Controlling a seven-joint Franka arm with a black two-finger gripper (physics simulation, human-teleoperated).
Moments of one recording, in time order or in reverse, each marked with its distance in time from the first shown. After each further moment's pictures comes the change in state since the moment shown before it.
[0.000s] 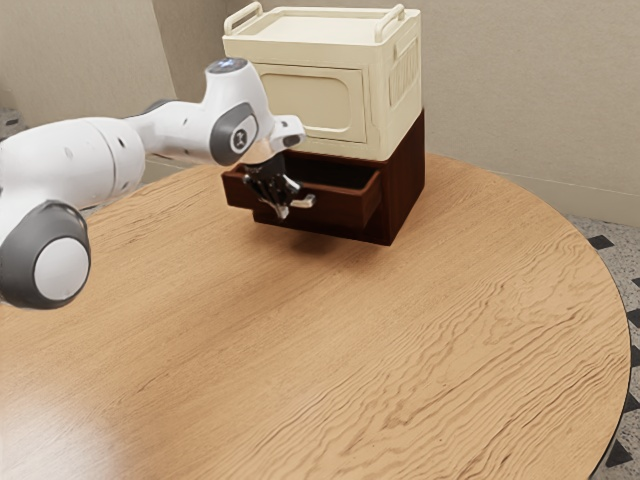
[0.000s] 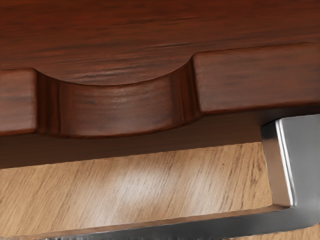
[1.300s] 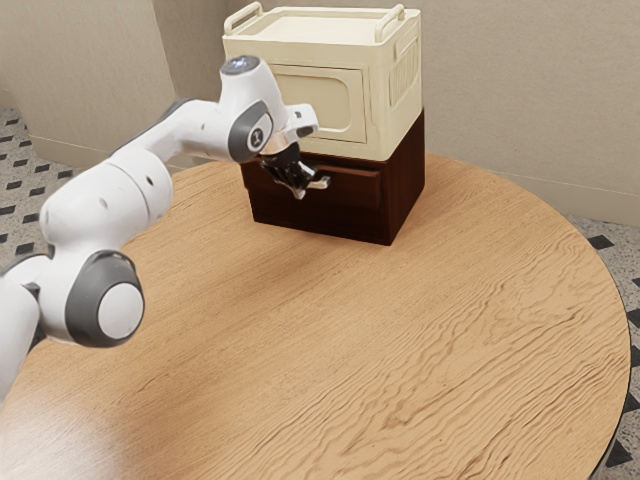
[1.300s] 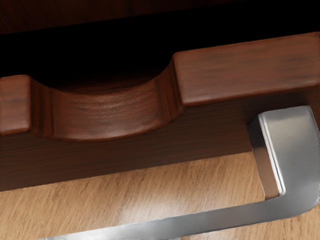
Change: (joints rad) arm 0.004 0.370 -0.080 0.597 0.104 -0.116 0.041
